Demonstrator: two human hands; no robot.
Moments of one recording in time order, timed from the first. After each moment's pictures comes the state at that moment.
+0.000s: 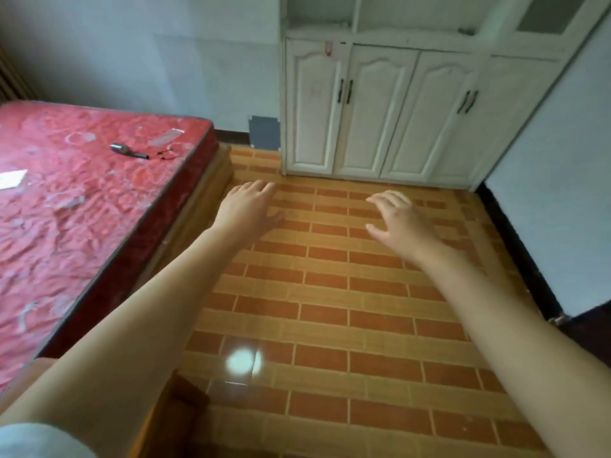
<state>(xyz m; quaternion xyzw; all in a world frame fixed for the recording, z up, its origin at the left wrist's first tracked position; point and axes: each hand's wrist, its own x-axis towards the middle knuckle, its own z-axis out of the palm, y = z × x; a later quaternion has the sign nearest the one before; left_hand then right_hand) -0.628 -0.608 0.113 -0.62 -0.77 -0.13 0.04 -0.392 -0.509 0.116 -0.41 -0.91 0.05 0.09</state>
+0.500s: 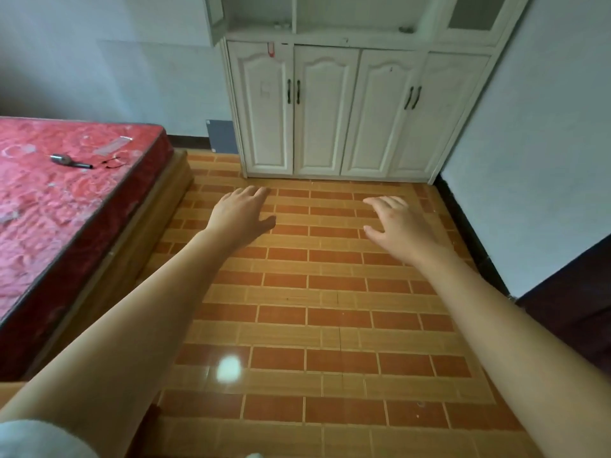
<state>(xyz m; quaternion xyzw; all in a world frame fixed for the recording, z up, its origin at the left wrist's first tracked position) -0.456 -0.526 0.111 -0.64 -0.76 -0.11 0.03 -0.205 -0.454 0.125 -0.46 -0.88 0.05 0.07</state>
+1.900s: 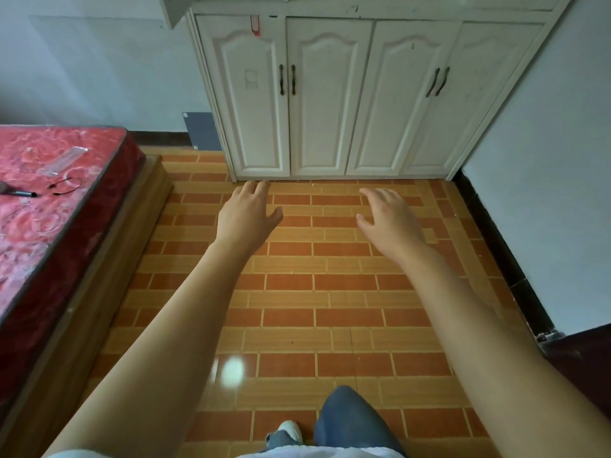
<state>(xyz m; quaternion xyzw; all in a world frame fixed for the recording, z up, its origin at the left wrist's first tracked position) -0.584 -0.214 0.067 -0.58 -0.79 -0.18 -0.01 -0.371 -0.146 0.072 -0.51 -0.85 0.09 0.11</state>
